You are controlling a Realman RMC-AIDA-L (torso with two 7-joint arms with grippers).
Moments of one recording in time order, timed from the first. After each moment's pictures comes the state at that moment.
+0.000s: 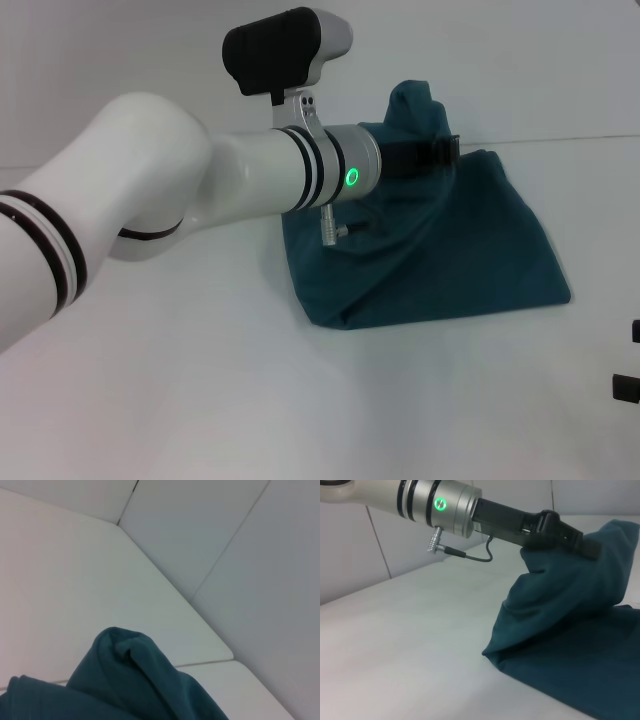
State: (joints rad) left arm -1.06 -2.18 1.71 0.54 1.46 0.39 -2.38; right arm 0.28 2.02 -0.31 -0.91 -2.19 -1.85 1.33
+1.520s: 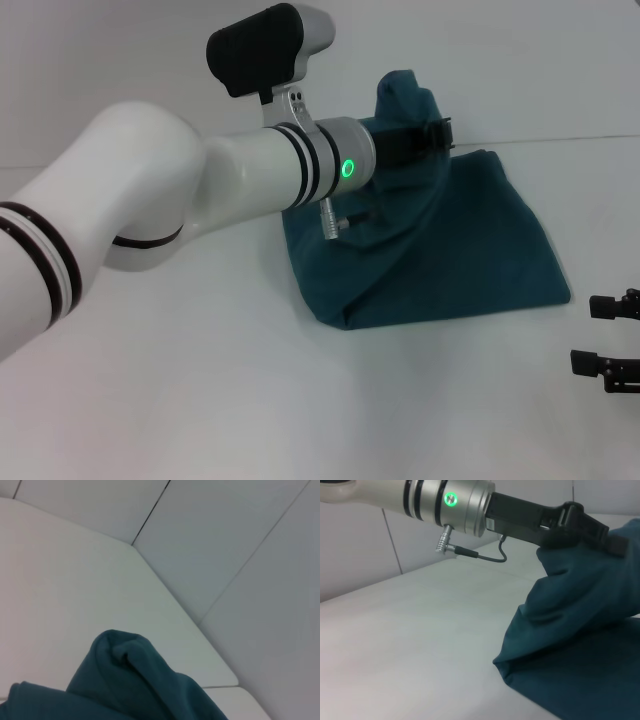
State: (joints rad) left arm -1.03 -2.18 1.73 0.57 1.37 0.33 -2.38; right arm 0.38 2.03 -0.32 -0.90 -2.25 -1.82 1.34
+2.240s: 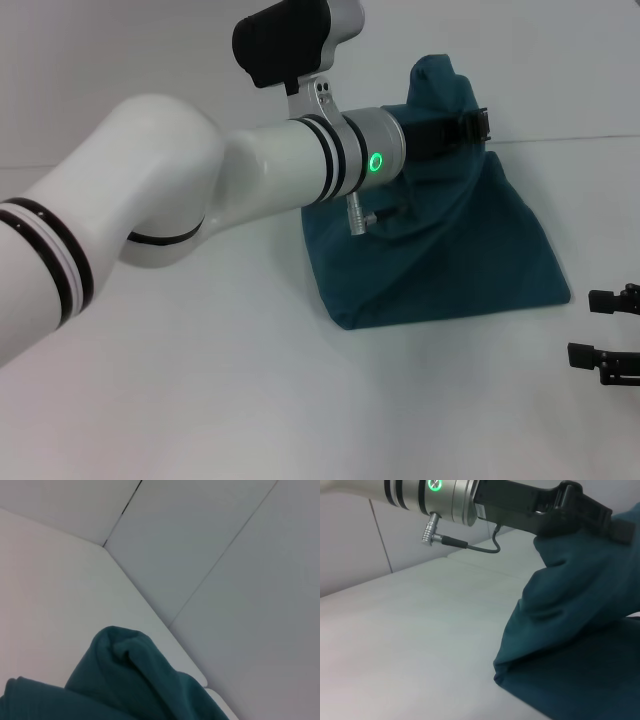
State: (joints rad) left arm -1.03 -2.18 1.79 0.62 1.31 0.32 -2.37; right arm 0.38 2.04 -0.32 -0.90 -2.25 -1.79 1.34
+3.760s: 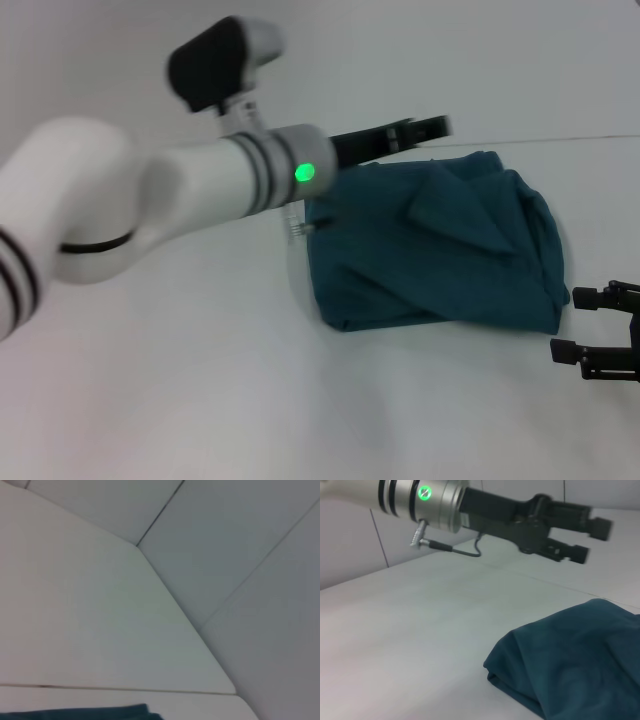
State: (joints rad) left arm -0.99 -2.16 1.60 0.49 1.23 0.46 -2.20; right arm 0.39 2.06 -0.36 -0.90 -2.25 -1.73 1.35
